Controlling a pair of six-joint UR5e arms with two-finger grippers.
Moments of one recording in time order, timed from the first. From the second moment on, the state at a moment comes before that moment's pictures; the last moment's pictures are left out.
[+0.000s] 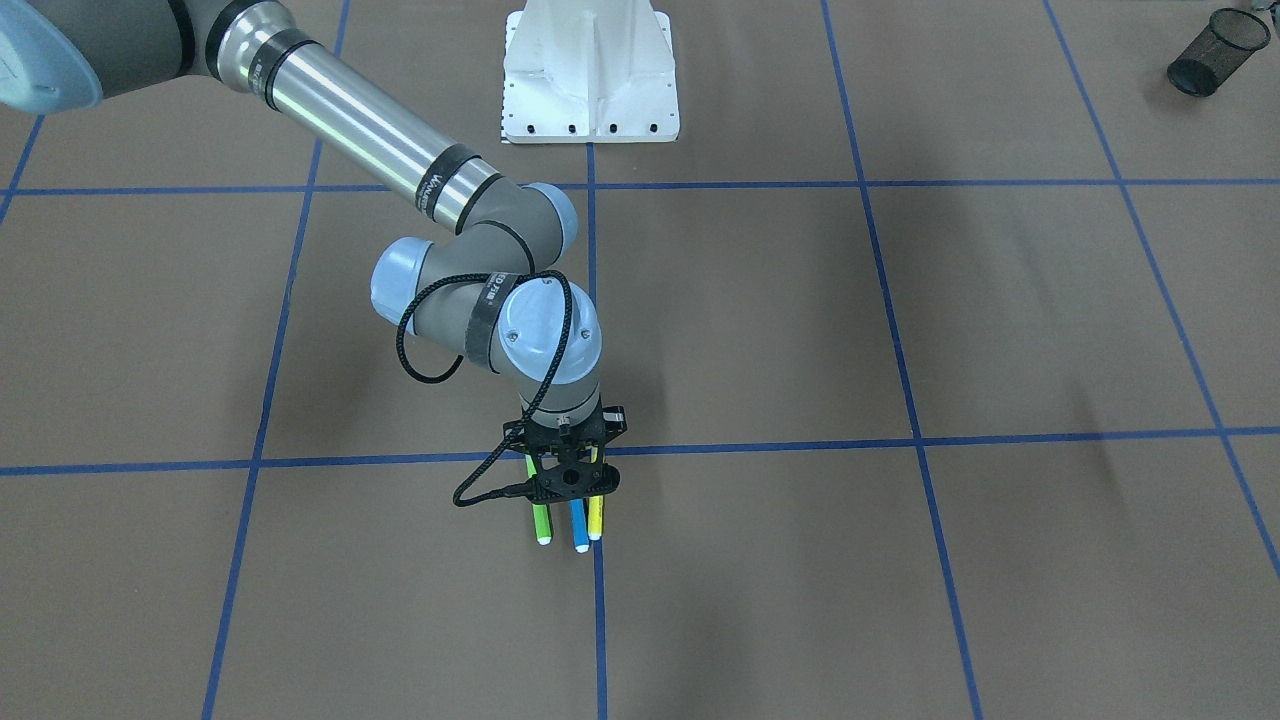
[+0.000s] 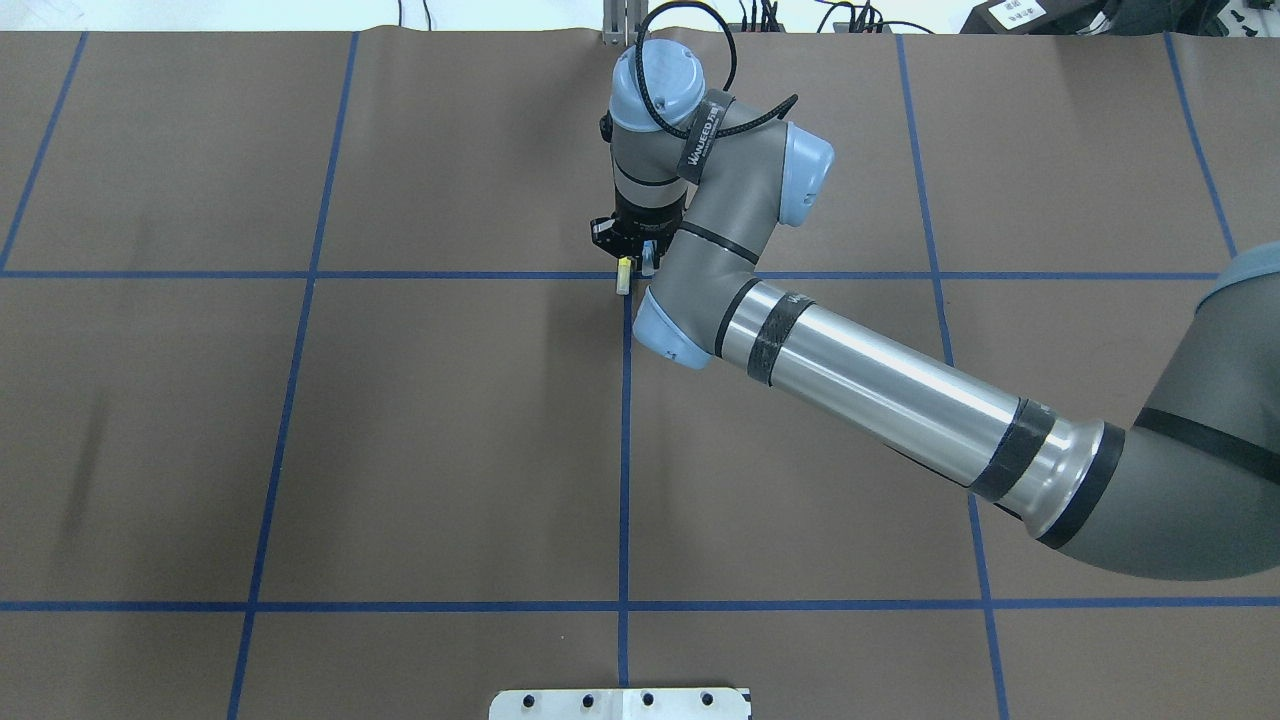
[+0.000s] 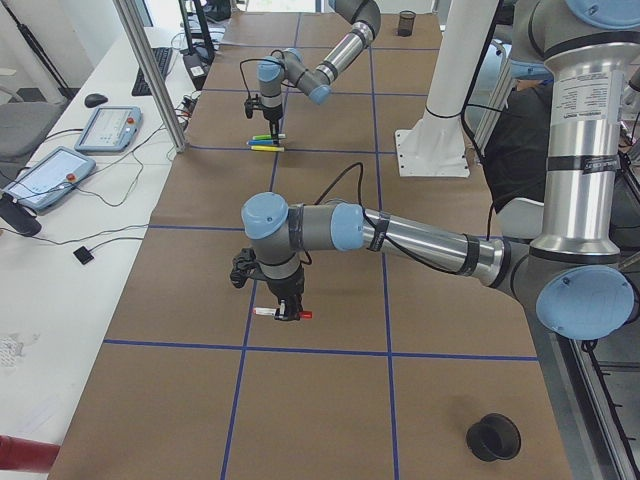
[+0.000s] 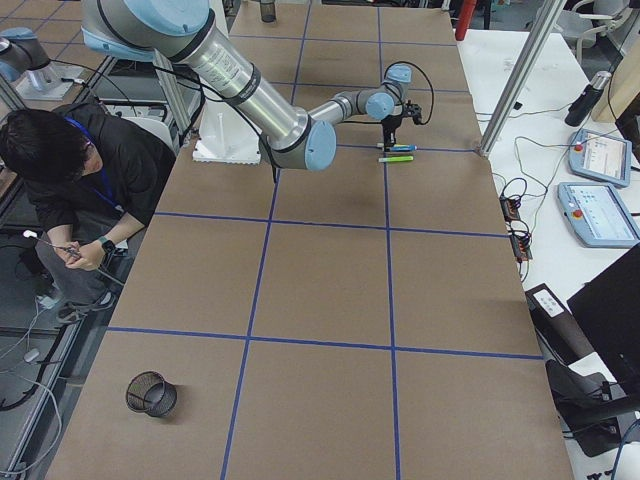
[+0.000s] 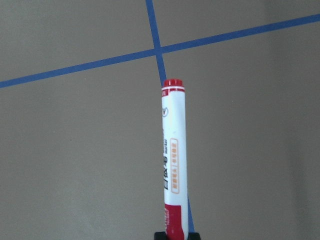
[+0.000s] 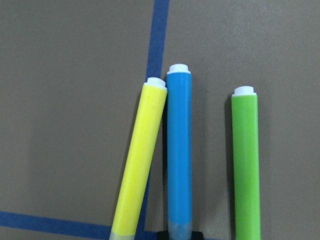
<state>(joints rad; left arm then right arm) -1.50 -1.54 -1.83 -1.27 -2.26 0.18 0.68 -0.51 0.96 -1.32 2.01 0.95</state>
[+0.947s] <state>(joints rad) -1.54 -1.55 -1.84 -1.18 -2.26 0.17 0.85 -0.87 1.68 -1.92 2.09 0.93</state>
